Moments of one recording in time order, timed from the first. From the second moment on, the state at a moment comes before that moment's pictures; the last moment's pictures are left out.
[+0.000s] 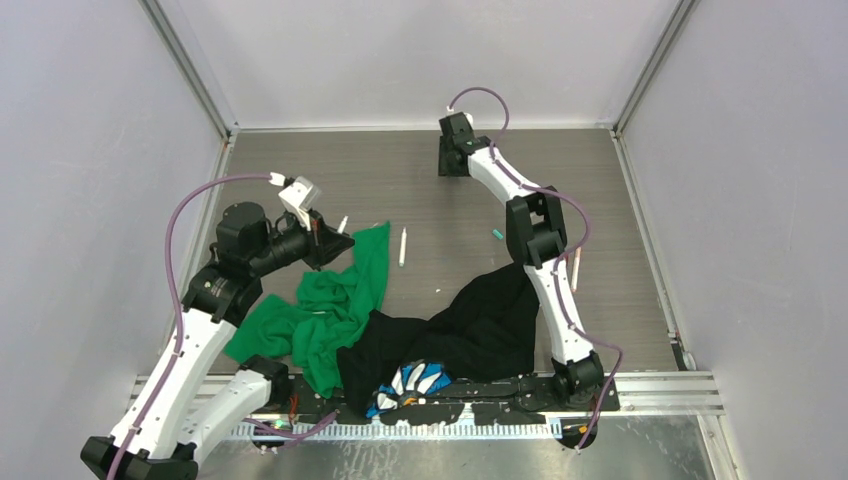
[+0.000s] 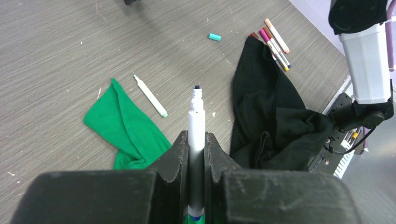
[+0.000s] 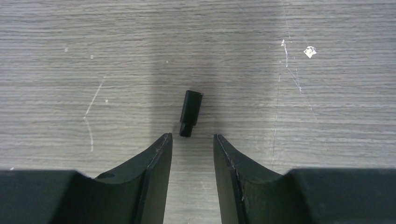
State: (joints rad) left arm -0.33 0.79 0.90 -0.43 0.51 -0.12; right arm 0.40 2.53 2.25 -0.56 0.18 0.32
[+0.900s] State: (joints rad) left arm -0.33 0.78 0.90 -0.43 0.51 -0.12; right arm 0.38 2.66 2.39 -0.49 0.22 0.32
